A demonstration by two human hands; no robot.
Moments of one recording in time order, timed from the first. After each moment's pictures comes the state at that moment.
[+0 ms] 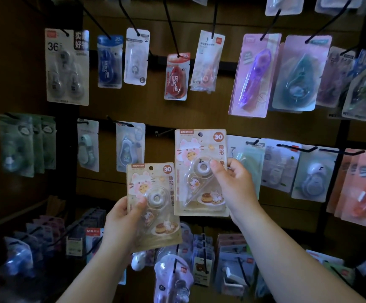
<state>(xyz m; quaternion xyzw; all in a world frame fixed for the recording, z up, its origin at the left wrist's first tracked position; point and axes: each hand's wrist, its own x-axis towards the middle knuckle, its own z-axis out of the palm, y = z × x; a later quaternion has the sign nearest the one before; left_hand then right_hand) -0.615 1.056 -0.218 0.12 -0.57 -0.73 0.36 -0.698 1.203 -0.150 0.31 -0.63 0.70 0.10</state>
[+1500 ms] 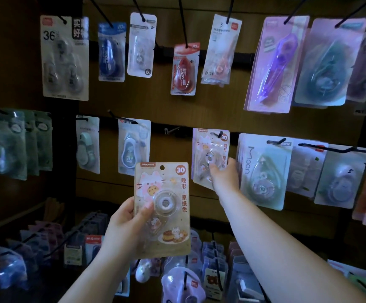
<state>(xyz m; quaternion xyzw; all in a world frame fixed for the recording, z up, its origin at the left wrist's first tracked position) -0.636 1.026 -0.228 0.08 -0.60 -0.72 0.33 -0.776 1.136 -0.153 0.11 -0.76 0.62 0.16</state>
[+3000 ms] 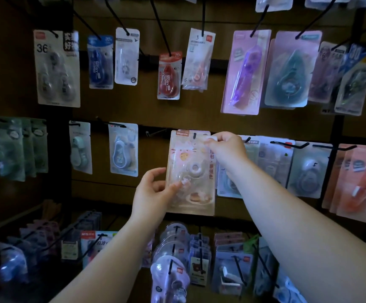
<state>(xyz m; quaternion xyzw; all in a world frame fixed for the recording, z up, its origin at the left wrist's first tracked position) -0.644 1.087 -0.180 0.04 -0.67 -0.65 0.36 -0.724 1.191 -0.092 0.21 -0.77 0.57 0.16</state>
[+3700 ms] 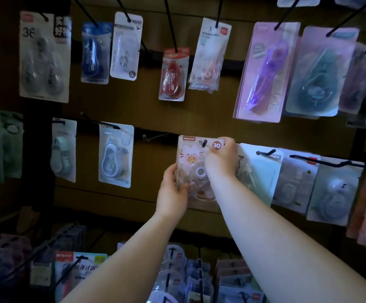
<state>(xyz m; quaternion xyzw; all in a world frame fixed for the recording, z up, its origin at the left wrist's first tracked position) -0.749 1.074 -0.177 0.03 -0.69 -0.62 0.37 -0.786 1.141 -0.102 0.14 -0.71 0.65 0.23</state>
